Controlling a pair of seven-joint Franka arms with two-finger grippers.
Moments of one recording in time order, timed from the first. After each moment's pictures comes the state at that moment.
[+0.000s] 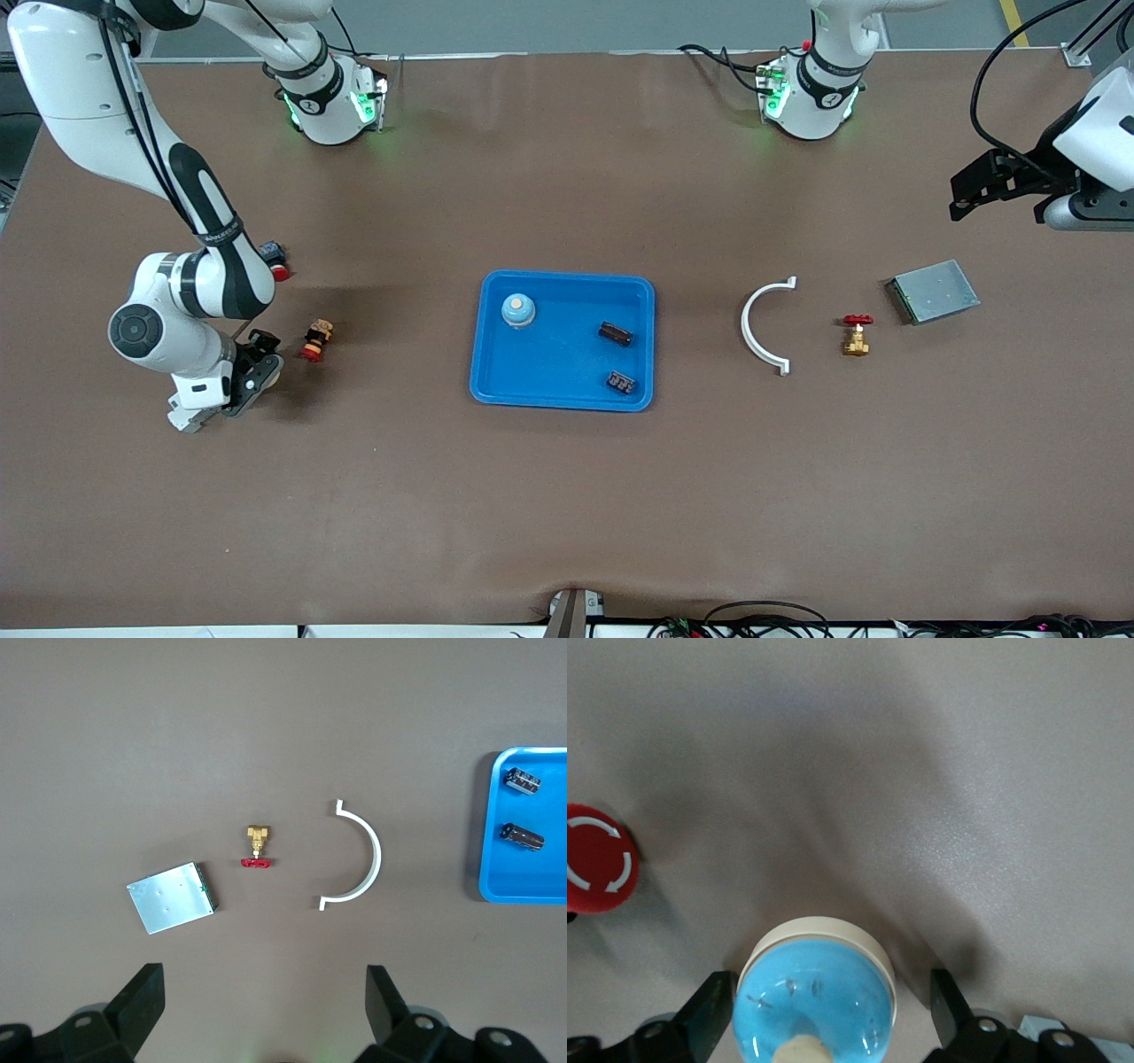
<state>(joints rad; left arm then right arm) 0.02 -0.03 -0.12 -1.55 0.01 1.50 -0.04 -0.08 0.59 -0.02 -1.96 -0.12 2.48 -0.97</state>
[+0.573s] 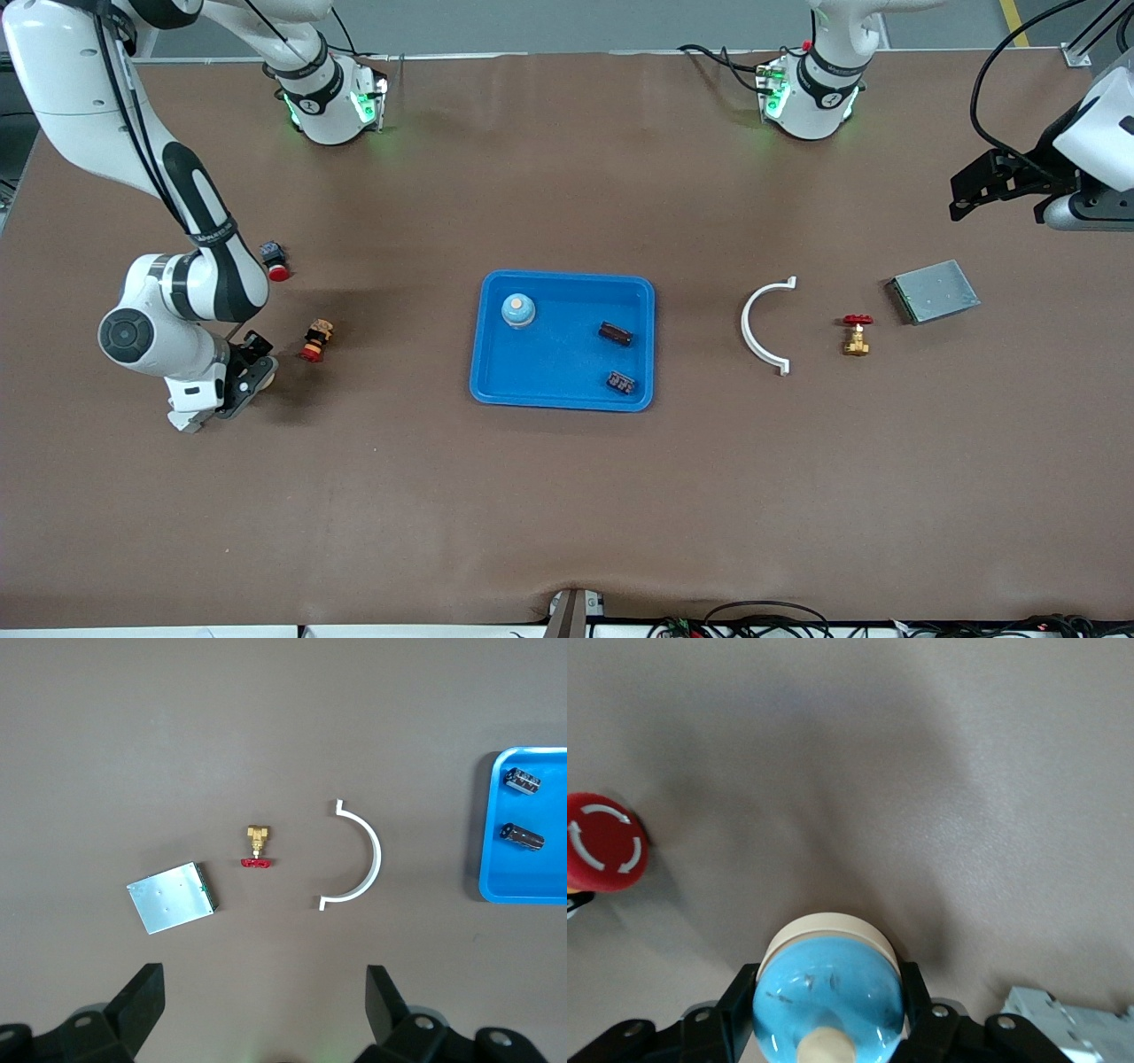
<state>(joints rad) 0.02 -0.03 -0.12 -1.55 0.01 1.50 -0.04 -0.08 0.58 -0.02 -1.90 -0.12 2.36 -0.94</state>
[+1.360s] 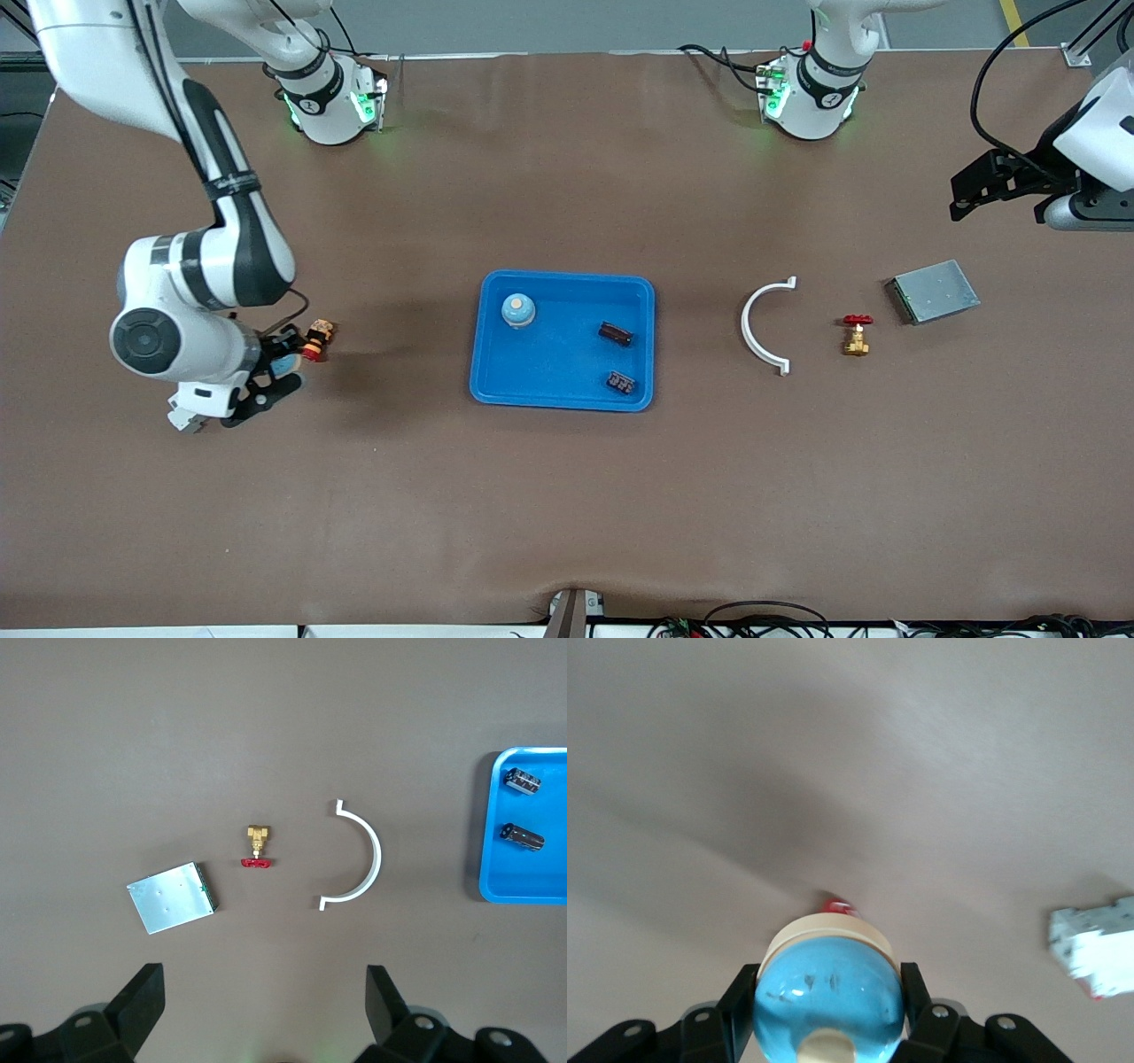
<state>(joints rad) 0.02 -0.03 -0.12 -1.55 0.01 1.50 -0.04 0.15 0.46 0.01 -1.67 -0.08 1.90 -0.31</state>
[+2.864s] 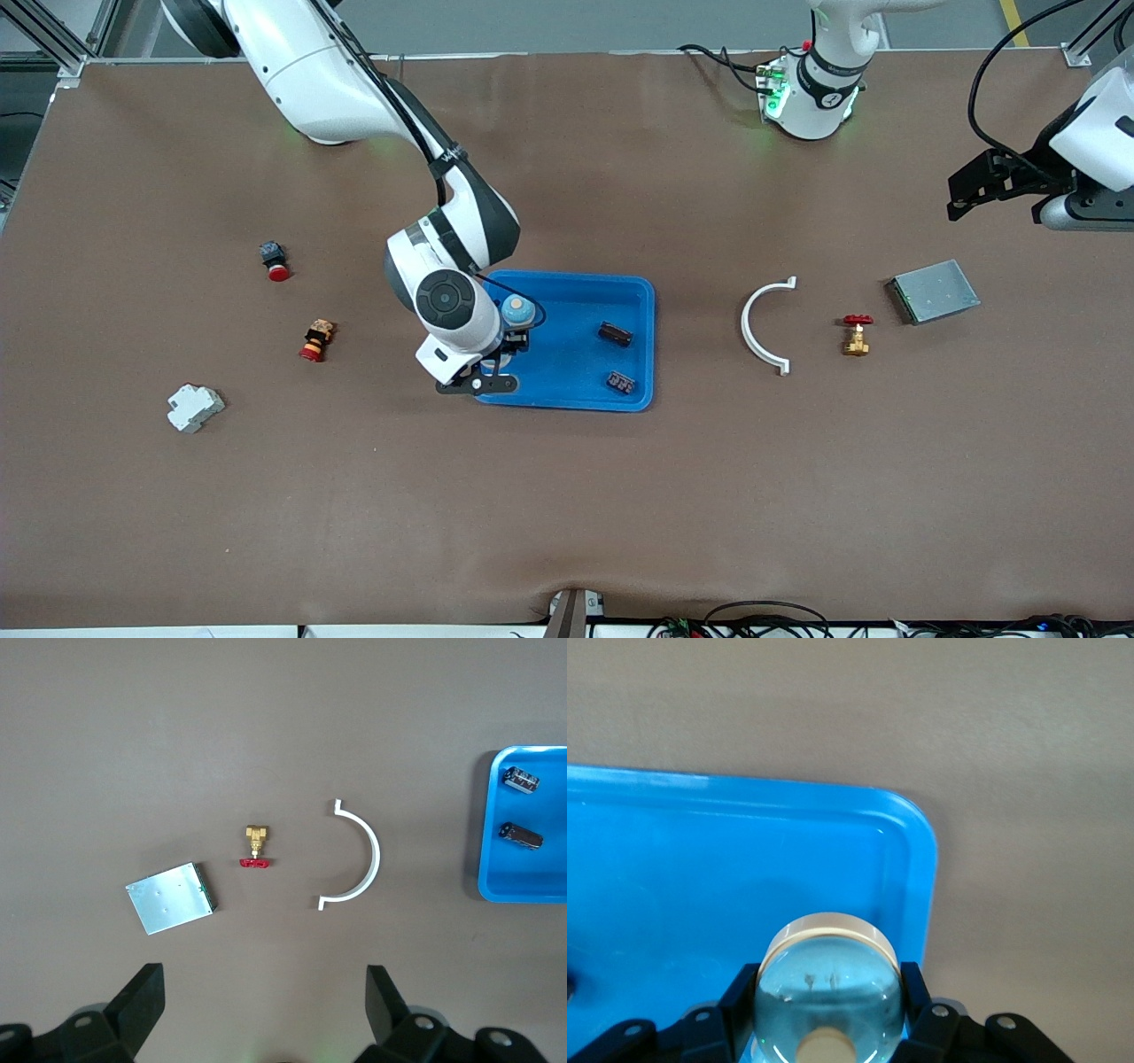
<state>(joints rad) 0.02 -0.03 -0.12 -1.55 0.01 1.50 -0.04 0.57 0.73 0.02 -1.46 0.08 2.11 0.52</state>
